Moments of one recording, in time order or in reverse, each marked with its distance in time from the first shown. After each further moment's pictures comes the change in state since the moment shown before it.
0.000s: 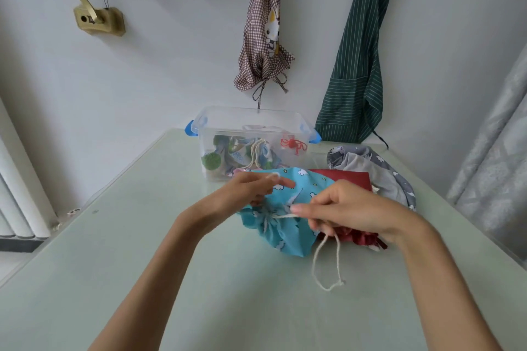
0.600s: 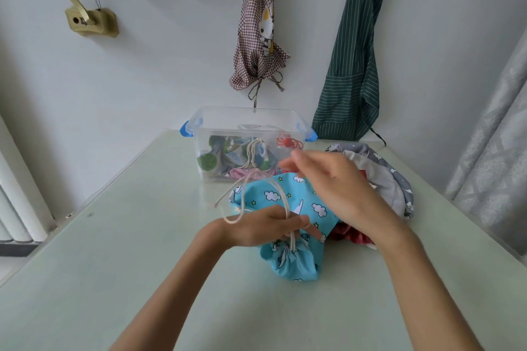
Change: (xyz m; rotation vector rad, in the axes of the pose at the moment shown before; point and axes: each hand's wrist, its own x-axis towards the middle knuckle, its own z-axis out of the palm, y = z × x) left_hand -0.002 0.007 0.043 0.223 -0.361 -0.135; right_hand 0.008 -0.012 0.009 0.049 0.420 -0.311
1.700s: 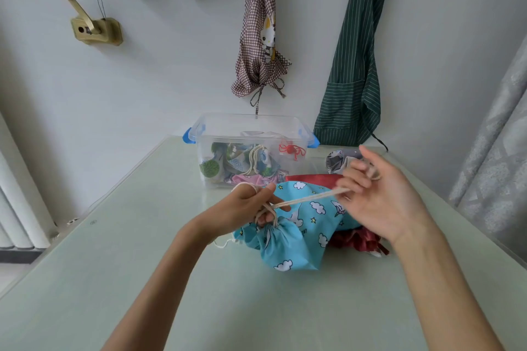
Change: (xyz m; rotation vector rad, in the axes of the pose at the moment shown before) left_hand -0.012 -0.005 -0.029 -0.167 0.420 0.060; right_hand 0.008 0.043 -0.030 1.375 0.129 0.512
